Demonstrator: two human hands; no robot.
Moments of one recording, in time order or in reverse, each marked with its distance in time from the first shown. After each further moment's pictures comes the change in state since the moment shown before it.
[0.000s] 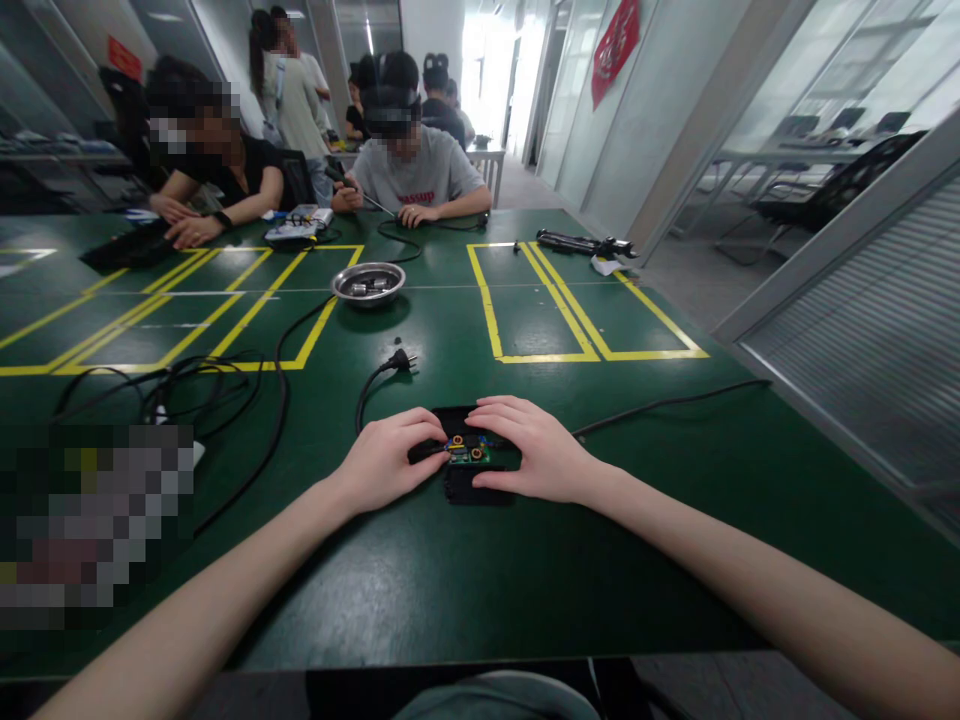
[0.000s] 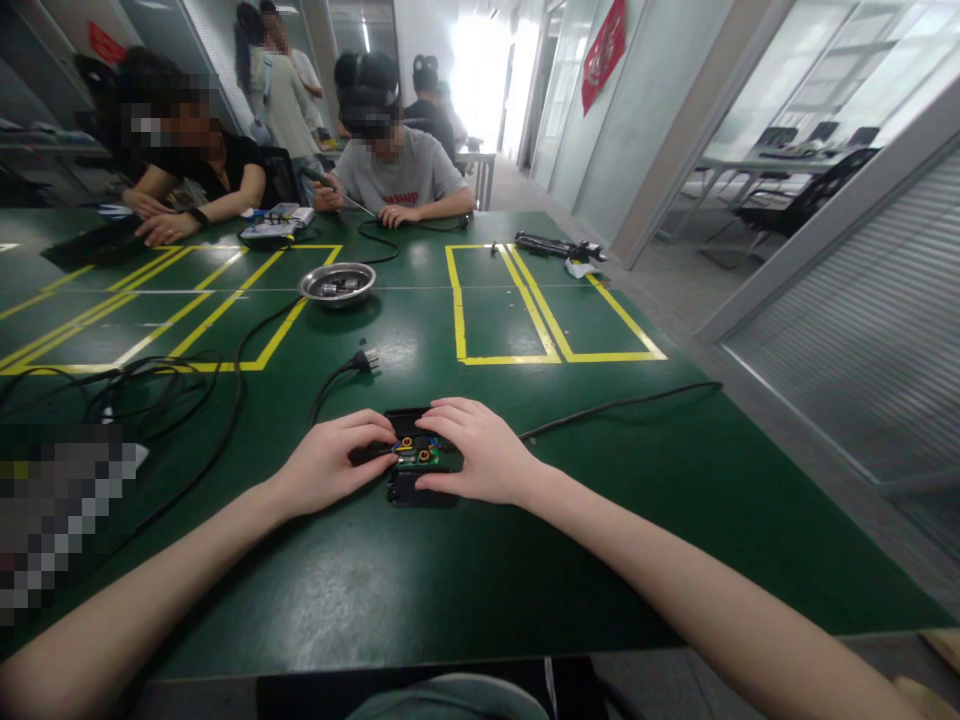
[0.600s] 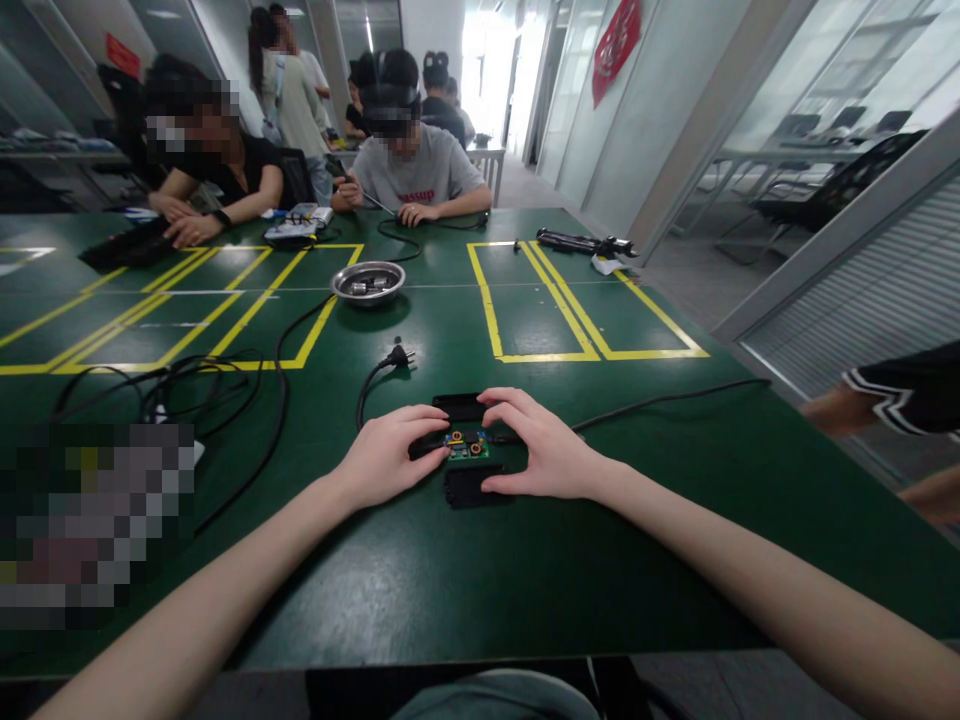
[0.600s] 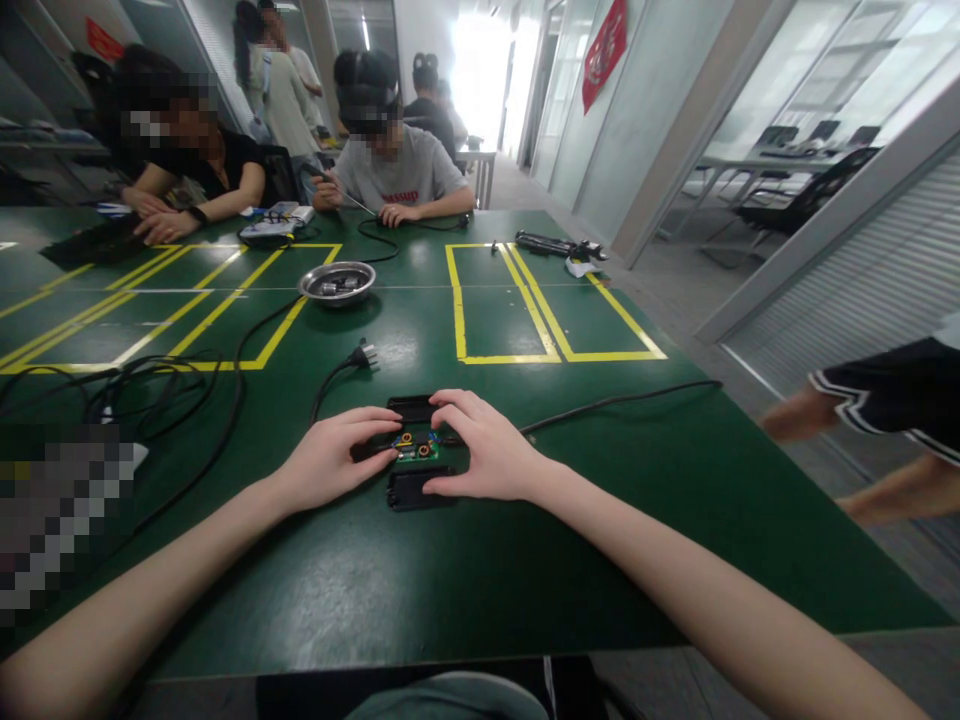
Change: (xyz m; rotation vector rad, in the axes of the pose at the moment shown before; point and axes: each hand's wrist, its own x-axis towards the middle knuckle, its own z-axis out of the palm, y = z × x) left_hand 0.001 -0.005 0.001 0.063 -0.019 -0.052; right_hand -0.005 0.001 -0.009 0.070 -0.010 0.069
